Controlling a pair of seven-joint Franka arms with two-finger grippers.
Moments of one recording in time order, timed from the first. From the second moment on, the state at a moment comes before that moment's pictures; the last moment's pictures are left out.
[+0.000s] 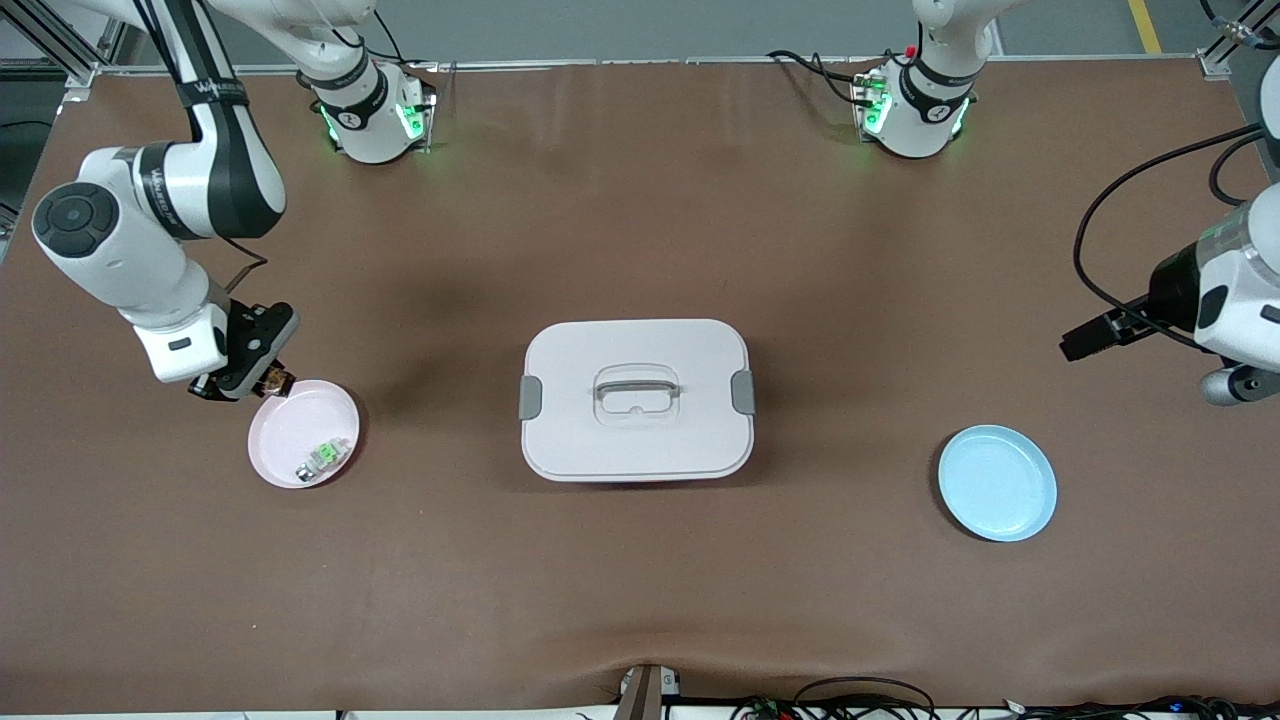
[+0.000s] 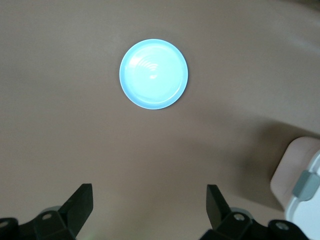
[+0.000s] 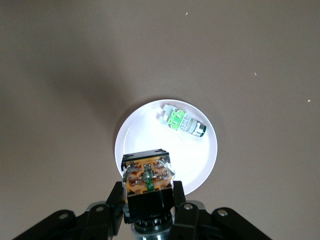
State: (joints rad) left arm 0.42 0.28 -0.60 -1.33 0.17 1.50 -0.49; right arm -0.14 0.09 0.15 -2.17 -0.12 2.38 -1.09
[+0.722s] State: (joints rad) left arm 0.50 0.23 -0.60 -1.33 0.17 1.50 -0.31; right arm -0.23 0.22 0.15 -2.27 -0.09 2.66 -1.34
